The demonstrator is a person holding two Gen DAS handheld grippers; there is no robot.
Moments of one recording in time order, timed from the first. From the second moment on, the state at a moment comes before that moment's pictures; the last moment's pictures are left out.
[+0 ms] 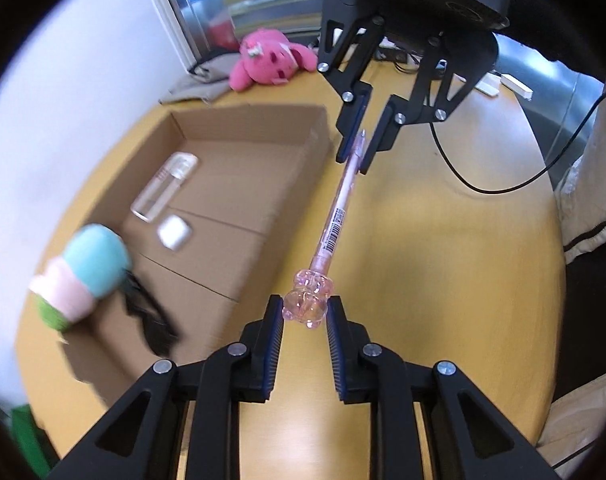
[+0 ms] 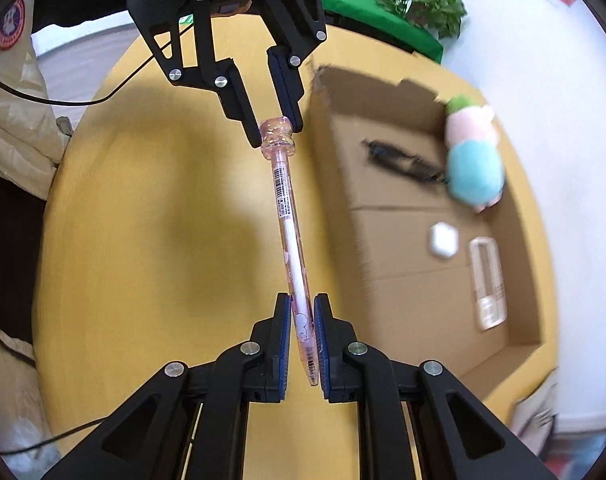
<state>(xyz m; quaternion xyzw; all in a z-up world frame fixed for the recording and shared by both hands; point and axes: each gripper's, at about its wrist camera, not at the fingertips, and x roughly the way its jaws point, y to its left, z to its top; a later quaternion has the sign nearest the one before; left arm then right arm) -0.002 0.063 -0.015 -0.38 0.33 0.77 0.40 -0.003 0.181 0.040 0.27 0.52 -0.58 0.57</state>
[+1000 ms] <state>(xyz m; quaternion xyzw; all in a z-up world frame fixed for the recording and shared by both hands) -0.170 0.053 -0.060 -0.46 0.37 0.72 0.38 -0.171 0.120 -0.009 0.34 0.54 -0.53 0.56</state>
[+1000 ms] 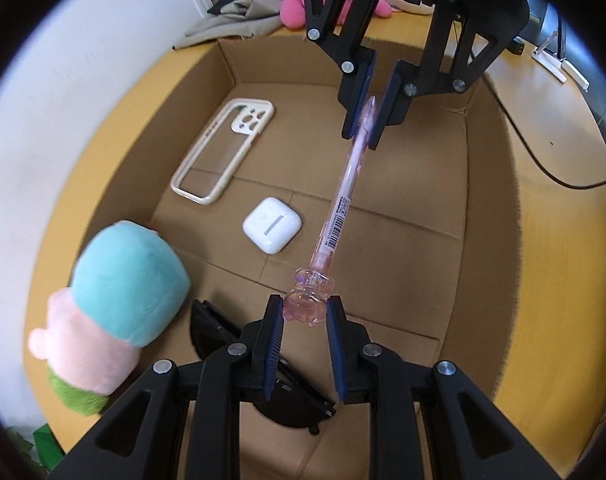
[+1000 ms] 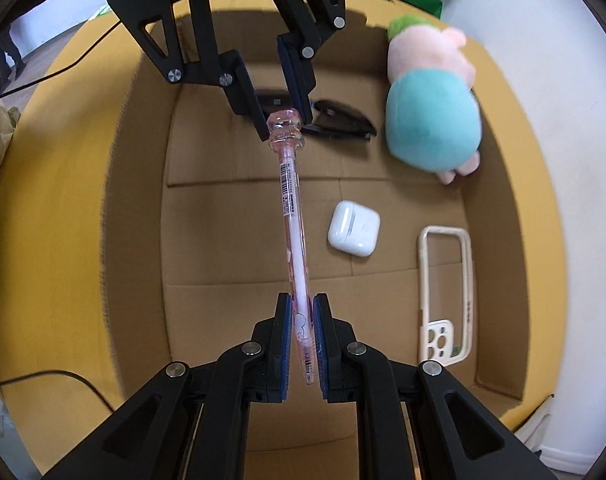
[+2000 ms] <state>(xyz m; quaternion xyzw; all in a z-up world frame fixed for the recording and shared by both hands) -0.184 0.043 -0.107 -0.51 0.35 0.69 0.38 -0.185 0.110 -0.061 0.38 0.52 -0.51 0.57</state>
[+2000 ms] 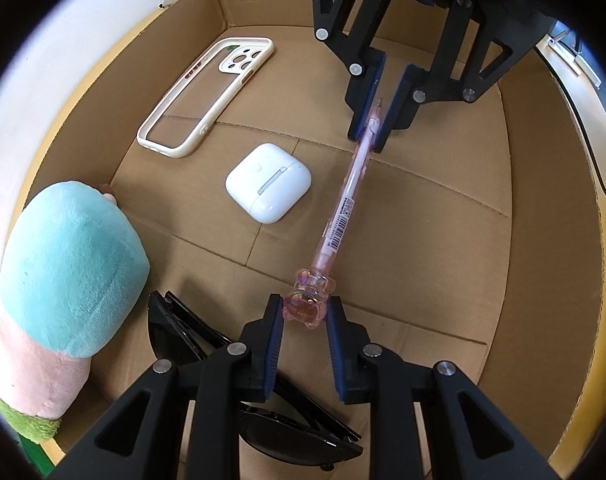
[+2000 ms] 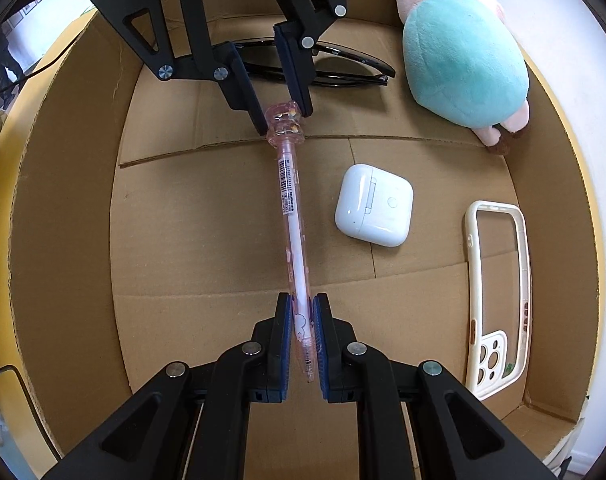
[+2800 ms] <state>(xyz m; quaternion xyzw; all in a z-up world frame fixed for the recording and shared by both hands) -0.139 0.016 -0.036 -0.45 0.33 0.75 0.36 -0.166 0.136 -0.009 0.36 0.47 -0.58 0.56</state>
